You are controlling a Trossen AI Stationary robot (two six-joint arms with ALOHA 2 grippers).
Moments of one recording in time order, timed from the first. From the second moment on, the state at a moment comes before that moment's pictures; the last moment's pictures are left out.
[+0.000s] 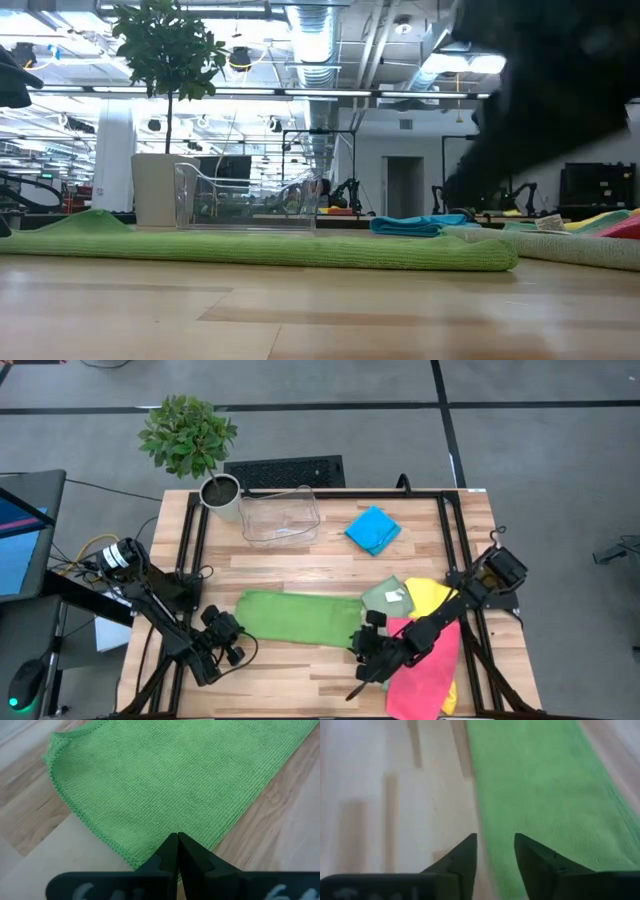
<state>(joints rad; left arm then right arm) -1.01 1.60 0.64 -0.62 -0.70 -1.71 0.66 1.84 0.98 -0.15 0.55 0.66</state>
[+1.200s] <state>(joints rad) -1.01 1.60 0.64 -0.61 -0.71 -1.68 0.60 1.92 1.13 -0.37 0.48 0.57</state>
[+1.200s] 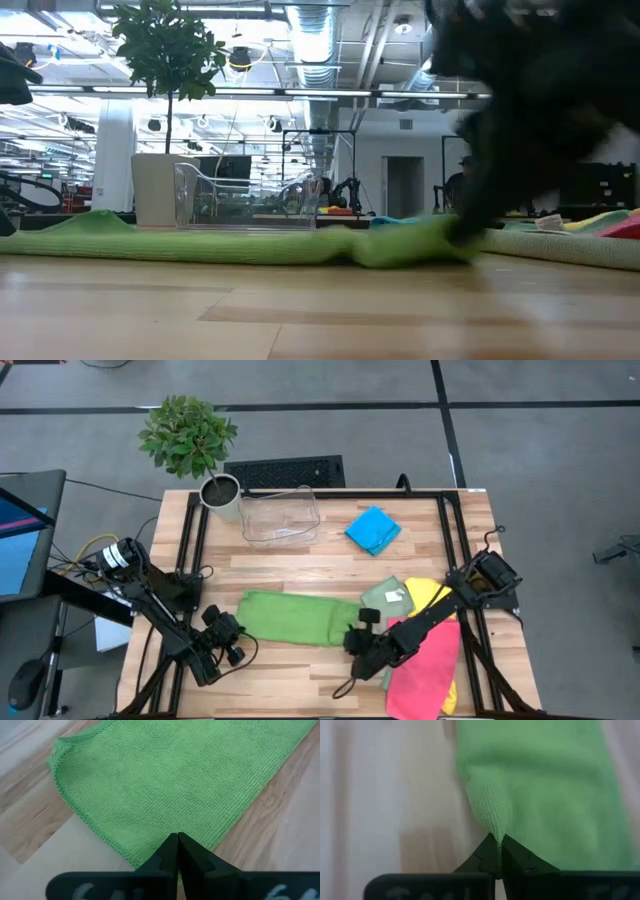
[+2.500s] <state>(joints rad) -0.94 1.59 0.64 -0.60 -0.78 -1.60 0.37 2.01 1.35 -0.03 0.28 0.08</state>
